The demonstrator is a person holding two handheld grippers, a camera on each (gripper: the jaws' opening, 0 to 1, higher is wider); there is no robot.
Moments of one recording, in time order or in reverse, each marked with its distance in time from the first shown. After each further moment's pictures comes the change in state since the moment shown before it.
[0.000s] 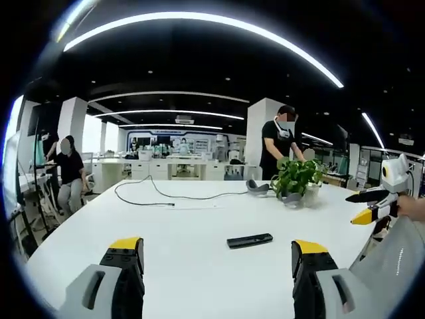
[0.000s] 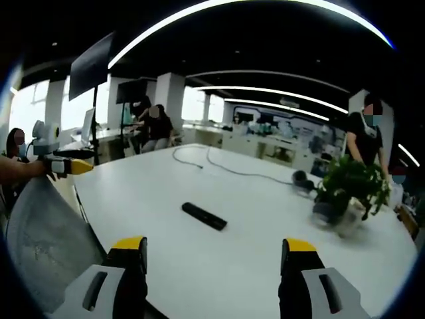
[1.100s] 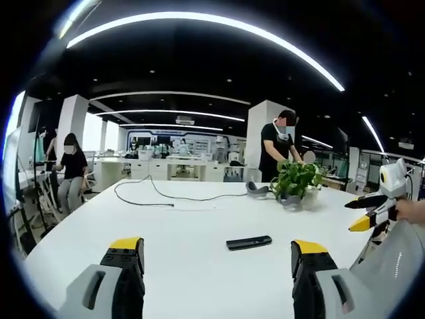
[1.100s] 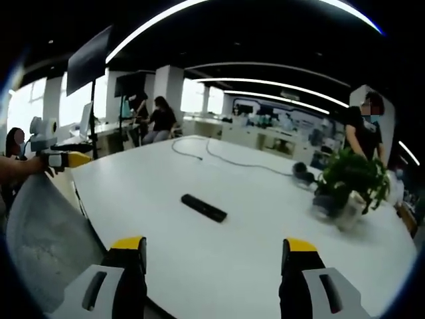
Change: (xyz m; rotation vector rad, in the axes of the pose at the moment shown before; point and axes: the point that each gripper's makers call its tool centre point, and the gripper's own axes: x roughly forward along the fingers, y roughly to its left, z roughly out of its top) left arm 0.000 0.001 0.002 -0.013 -0.012 -0.004; right arm 0.001 0.000 -0.008 0.018 0.052 -0.011
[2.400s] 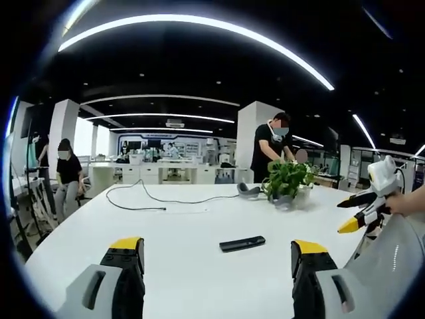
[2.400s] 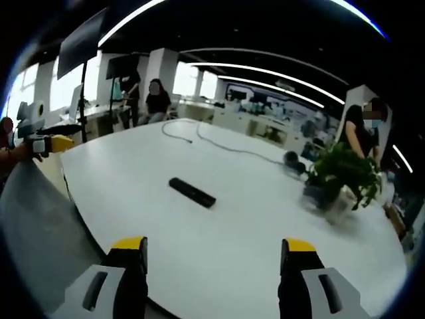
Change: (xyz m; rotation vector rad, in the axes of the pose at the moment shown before) left arm 0.002 -0.004 -0.001 0.025 -0.001 -0.049; right arm 0.008 -0.008 -0.013 -0.033 0.112 -0.066
